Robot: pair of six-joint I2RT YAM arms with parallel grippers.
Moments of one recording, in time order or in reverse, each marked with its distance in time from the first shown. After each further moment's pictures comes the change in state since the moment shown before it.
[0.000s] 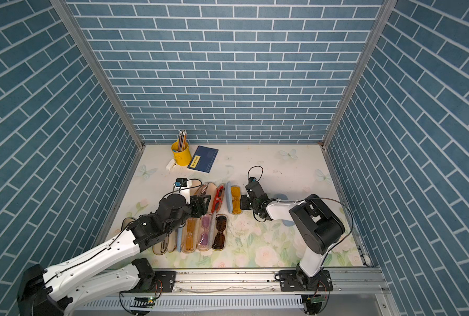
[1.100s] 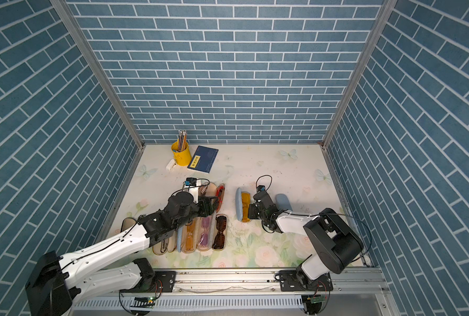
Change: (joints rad) left arm 0.002 0.138 0.000 0.114 0.112 -0.012; right arm 0.000 -0.214 -0.223 -0.013 0.078 0.008
